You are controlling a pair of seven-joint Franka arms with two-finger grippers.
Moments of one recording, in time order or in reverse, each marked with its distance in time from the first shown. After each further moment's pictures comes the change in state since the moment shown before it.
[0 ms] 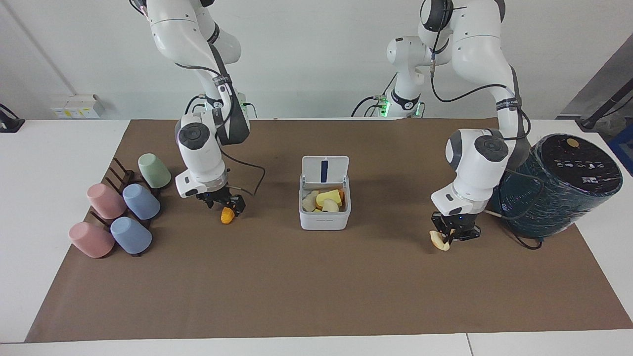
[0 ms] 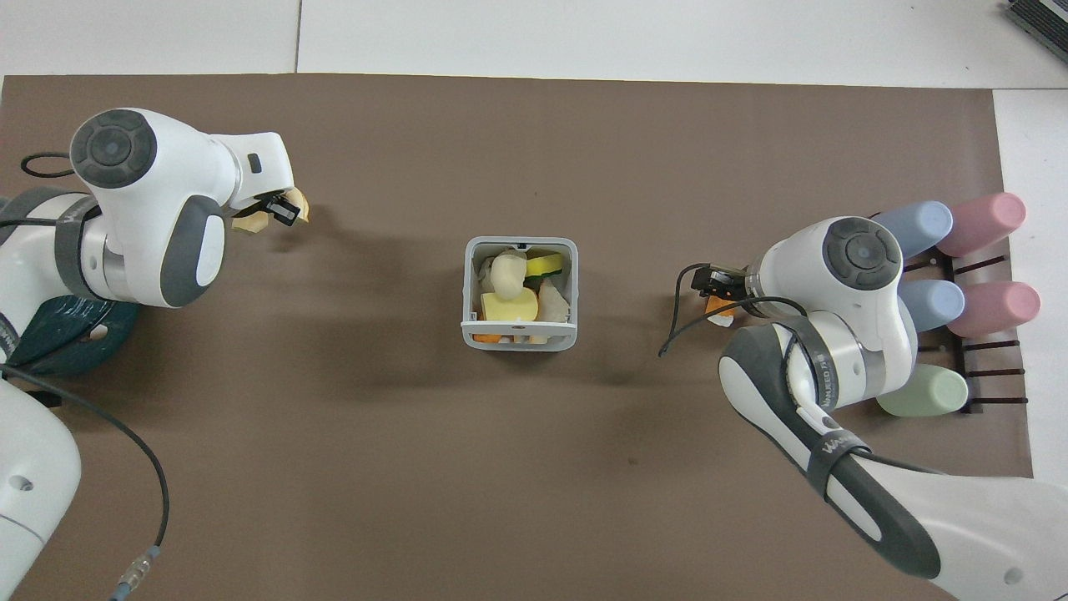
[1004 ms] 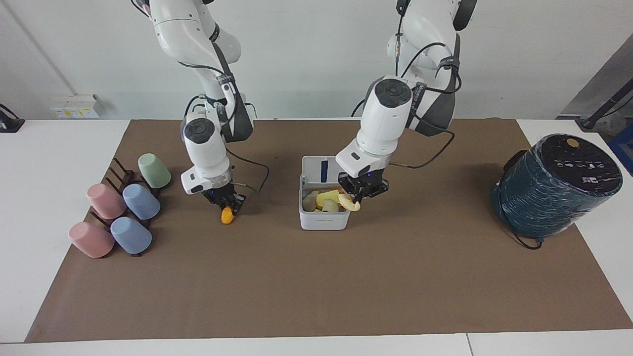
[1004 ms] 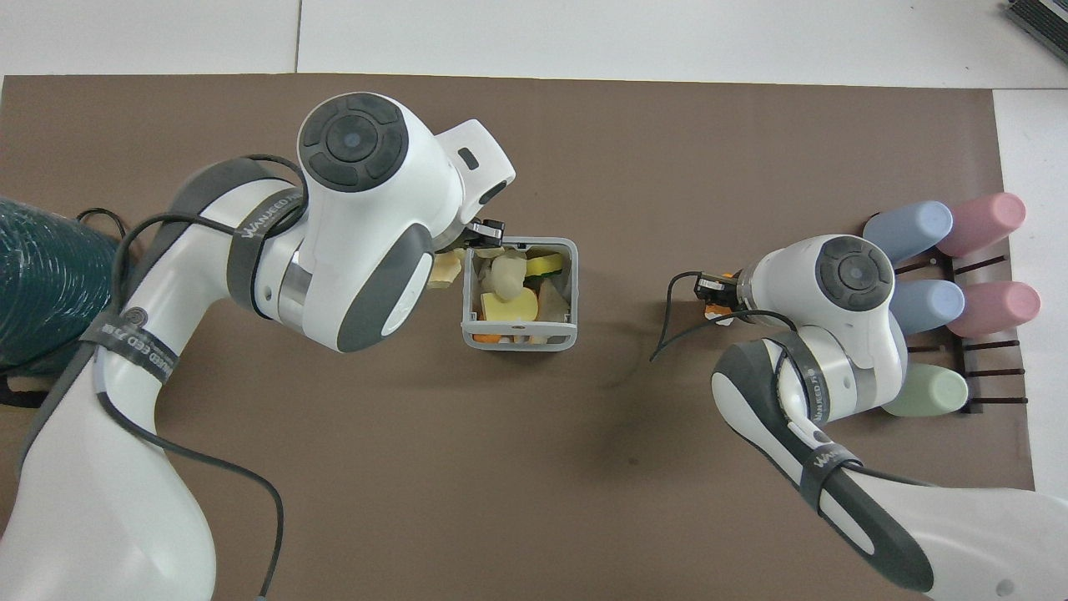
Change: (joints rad) left arm -0.374 -0.055 -0.017 0.193 -0.120 -0.332 -0.652; right arm 0.007 -0.017 0.009 -0.027 0.004 0.051 0.000
